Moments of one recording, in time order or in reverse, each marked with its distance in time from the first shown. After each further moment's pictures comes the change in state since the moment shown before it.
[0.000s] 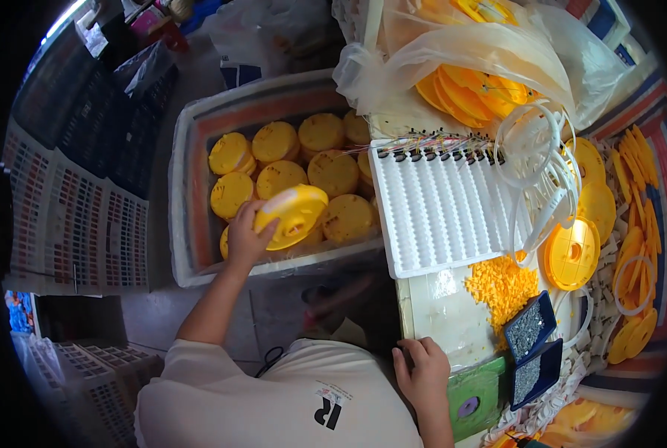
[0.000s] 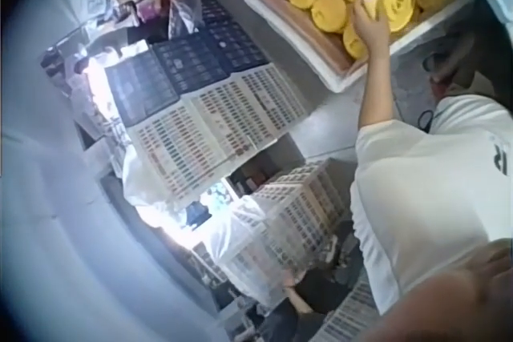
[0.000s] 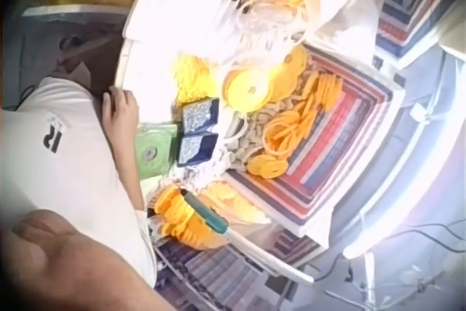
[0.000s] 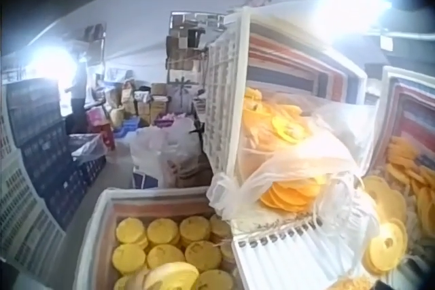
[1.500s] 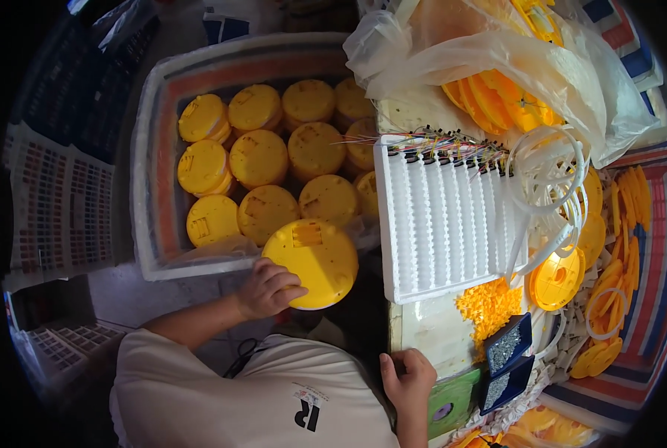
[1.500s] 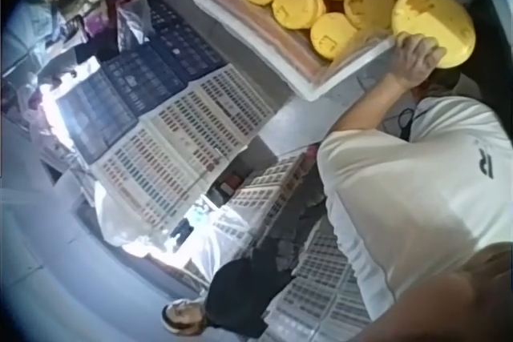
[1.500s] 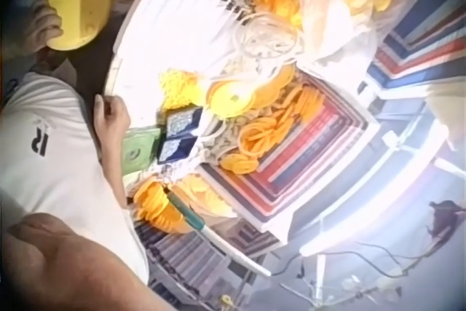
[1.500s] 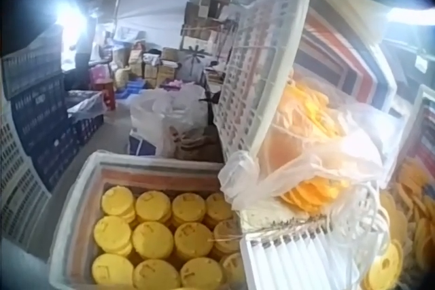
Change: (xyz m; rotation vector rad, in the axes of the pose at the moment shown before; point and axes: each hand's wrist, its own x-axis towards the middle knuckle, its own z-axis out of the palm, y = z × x) left_hand -0.086 0.003 0.027 0.015 -0.361 0.862; right_hand 0.022 -0.006 0.010 0.001 0.057 0.220
